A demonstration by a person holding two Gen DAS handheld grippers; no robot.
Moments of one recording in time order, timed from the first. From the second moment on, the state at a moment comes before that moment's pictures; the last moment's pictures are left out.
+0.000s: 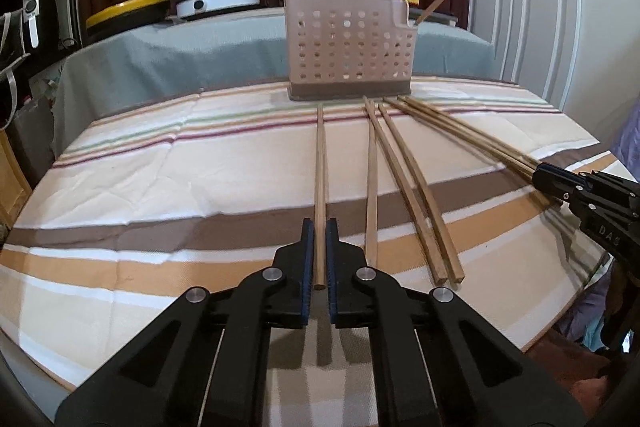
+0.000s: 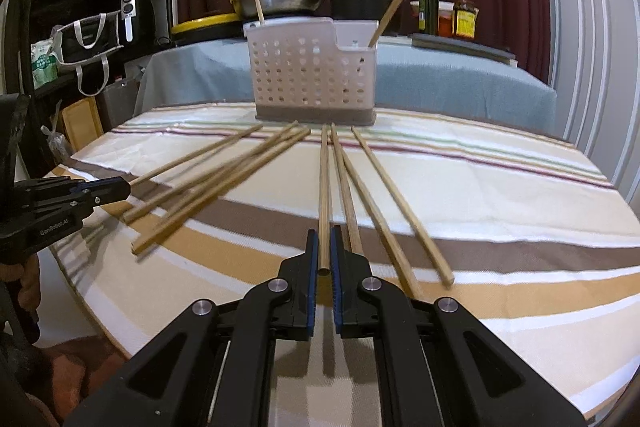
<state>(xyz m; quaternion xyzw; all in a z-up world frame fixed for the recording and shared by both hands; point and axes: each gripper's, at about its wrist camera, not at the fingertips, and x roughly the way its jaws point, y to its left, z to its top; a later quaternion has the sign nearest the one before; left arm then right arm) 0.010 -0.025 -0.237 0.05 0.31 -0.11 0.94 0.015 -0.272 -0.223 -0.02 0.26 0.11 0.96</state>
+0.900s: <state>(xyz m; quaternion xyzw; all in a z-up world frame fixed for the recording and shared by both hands) -0.014 0.011 -0.093 0.01 0.19 -0.08 0.98 -0.004 -0.274 -0.092 -0.02 0.13 0.10 0.99</state>
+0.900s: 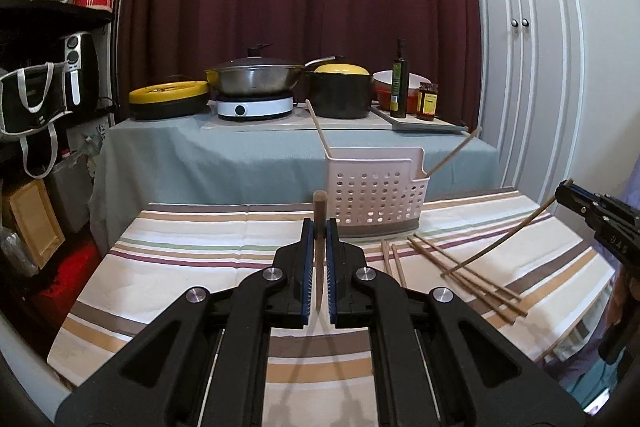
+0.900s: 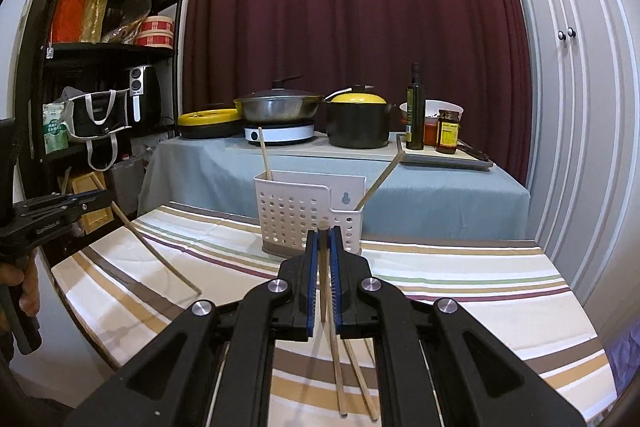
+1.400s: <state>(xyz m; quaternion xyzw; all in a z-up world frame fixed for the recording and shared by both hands) 0.042 0.020 -0.080 -0.02 0.18 -0.08 0.98 0.050 -0.266 -0.074 -0.02 0.12 0.11 0.99</state>
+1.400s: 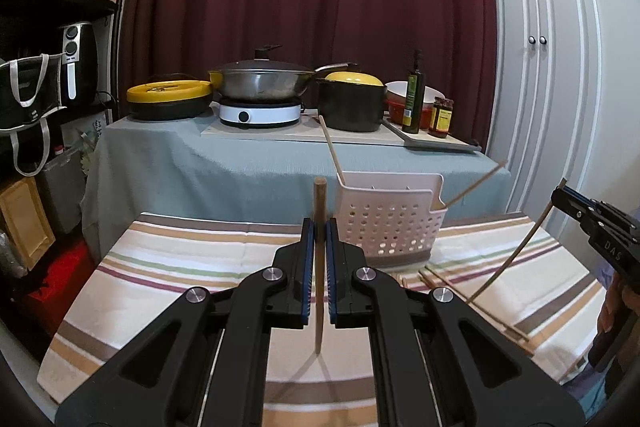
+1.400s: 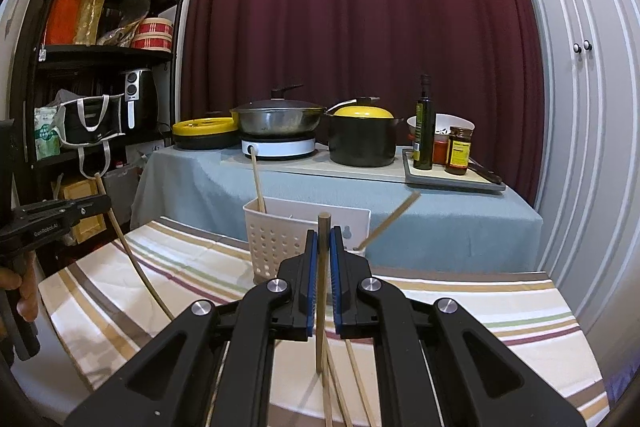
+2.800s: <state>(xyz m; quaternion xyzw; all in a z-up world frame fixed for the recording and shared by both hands) 0.197 -0.051 -0.001 -0.01 0.08 -0.14 0.99 0.185 -0.279 -0.016 0.00 0.05 0.13 0.99</state>
